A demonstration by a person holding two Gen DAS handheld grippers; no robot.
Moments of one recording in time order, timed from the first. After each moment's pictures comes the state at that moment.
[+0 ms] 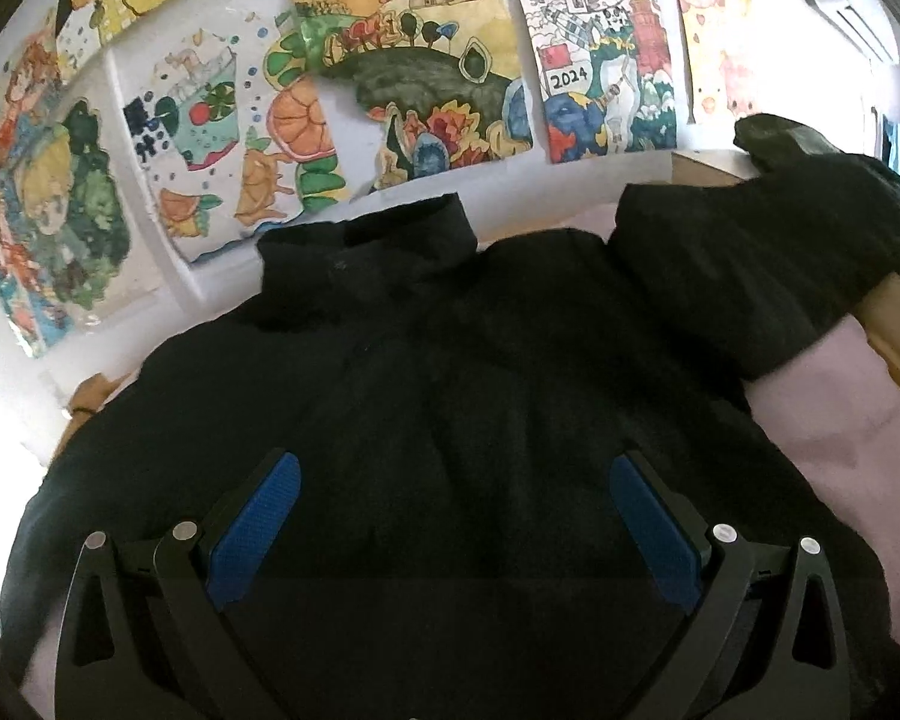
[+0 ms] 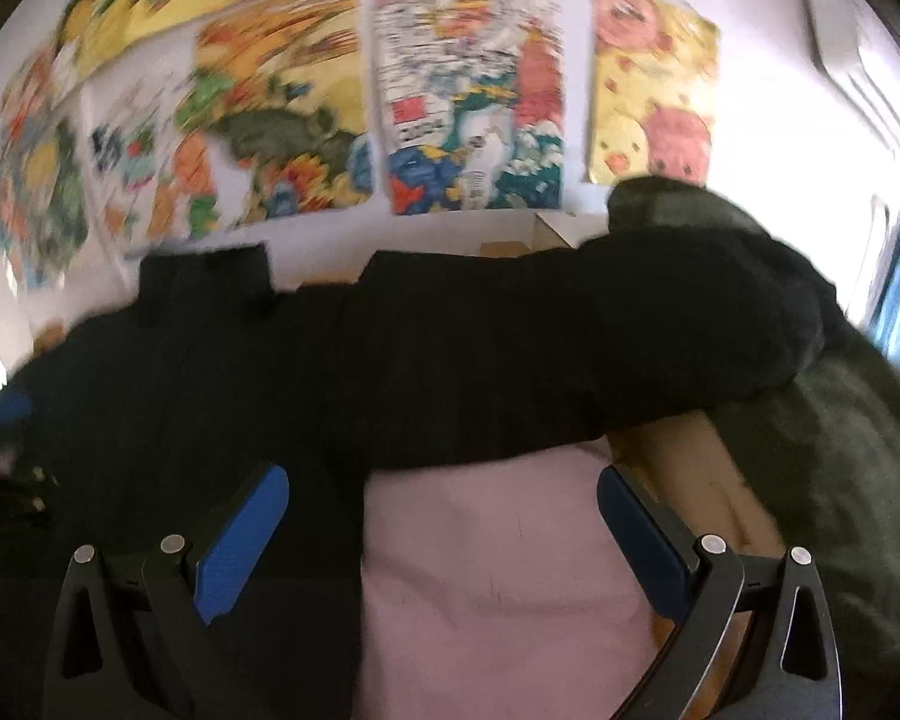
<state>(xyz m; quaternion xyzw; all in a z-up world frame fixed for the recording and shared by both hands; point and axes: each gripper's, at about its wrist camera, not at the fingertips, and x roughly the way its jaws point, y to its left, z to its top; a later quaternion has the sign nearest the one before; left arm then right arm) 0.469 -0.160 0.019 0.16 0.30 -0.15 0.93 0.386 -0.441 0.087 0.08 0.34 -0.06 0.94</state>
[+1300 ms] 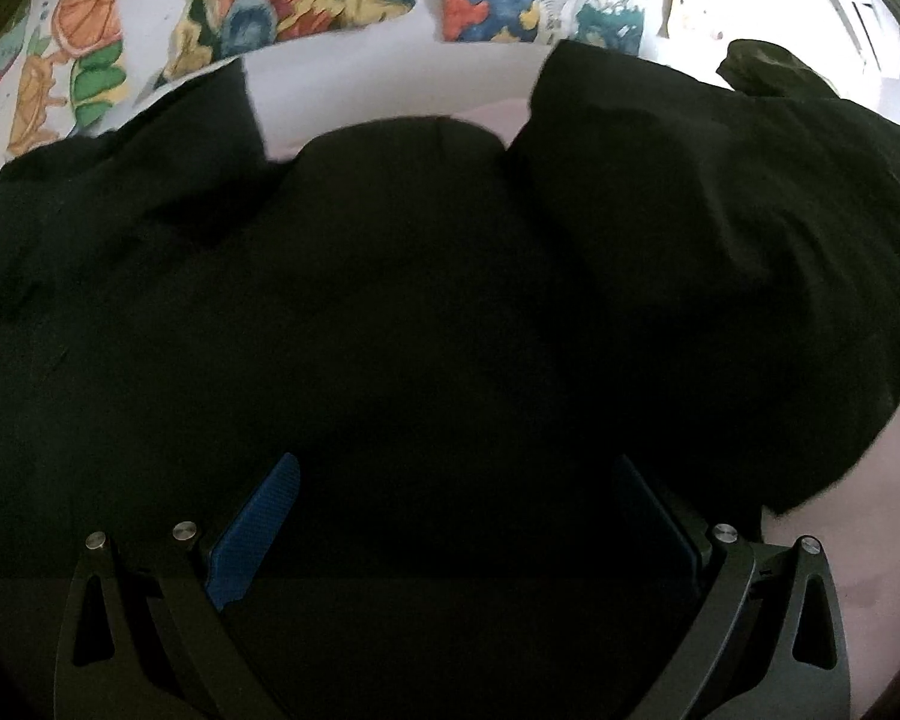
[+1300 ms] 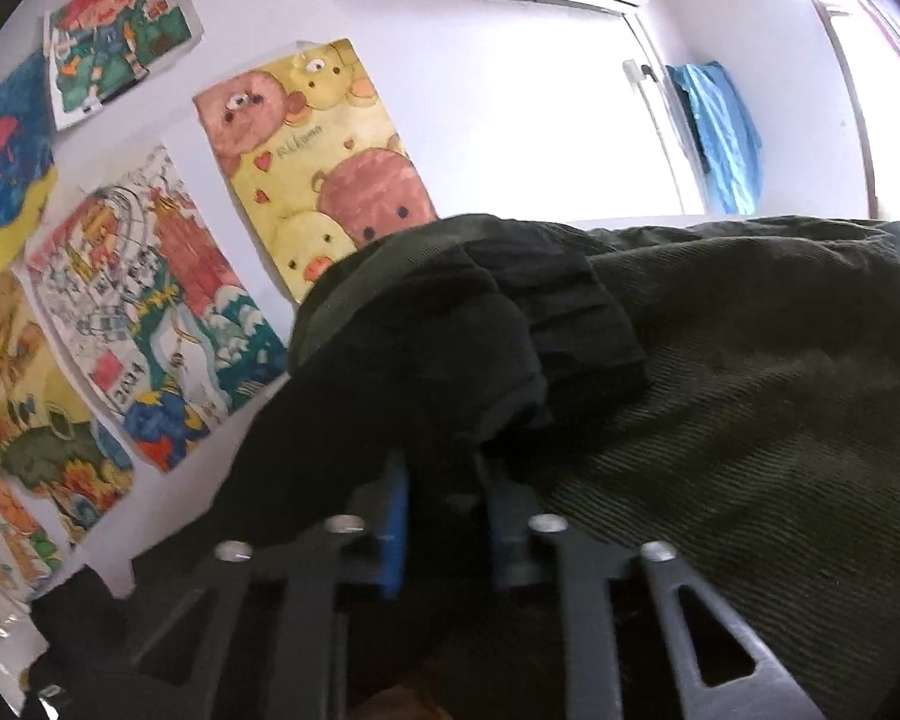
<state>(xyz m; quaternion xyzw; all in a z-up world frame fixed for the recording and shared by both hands) 0.601 -0.255 -0.079 0.13 0.42 -0.23 0.87 0.405 -0.633 0.075 0.28 0.17 -0.25 0.91</state>
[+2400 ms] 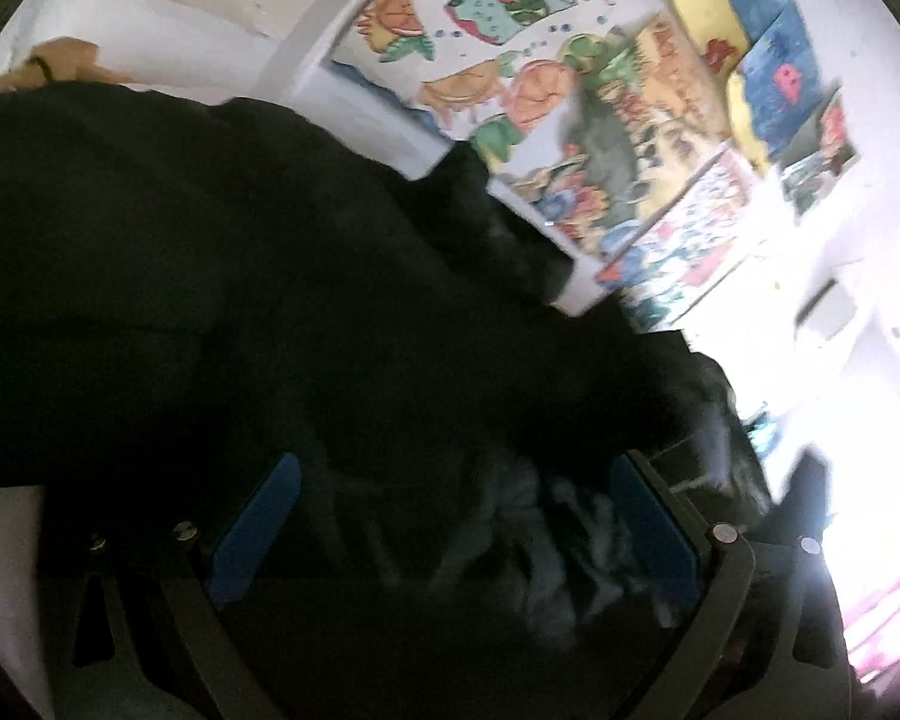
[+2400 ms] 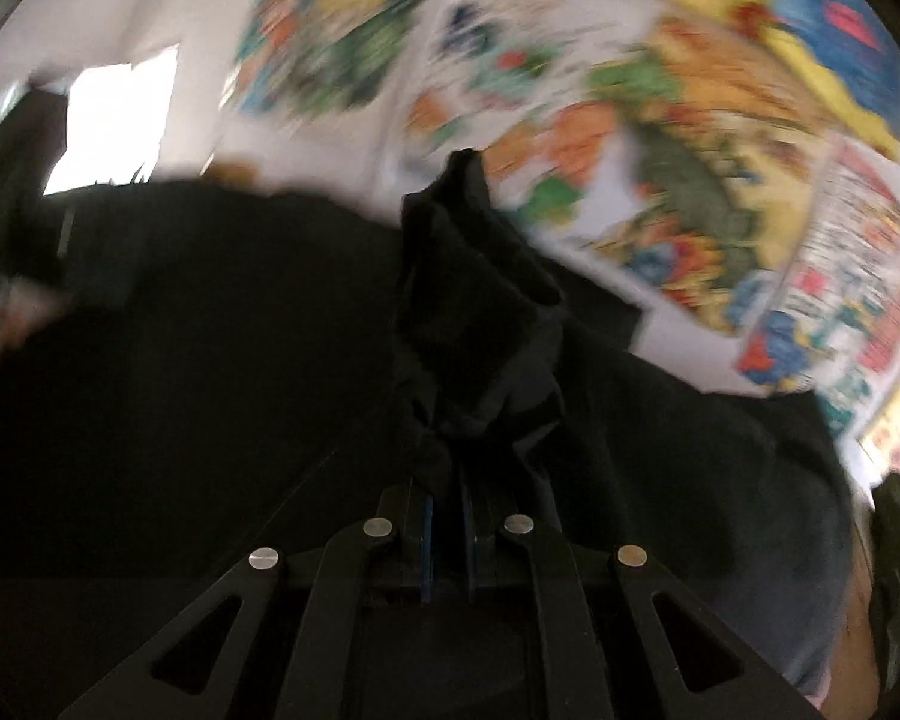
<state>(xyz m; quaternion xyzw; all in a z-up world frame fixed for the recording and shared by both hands) 0.527 0.108 0.013 -0.25 0.37 -0.29 0.85 0.470 -0.137 -0.004 -0.26 0.29 0.18 0.90</state>
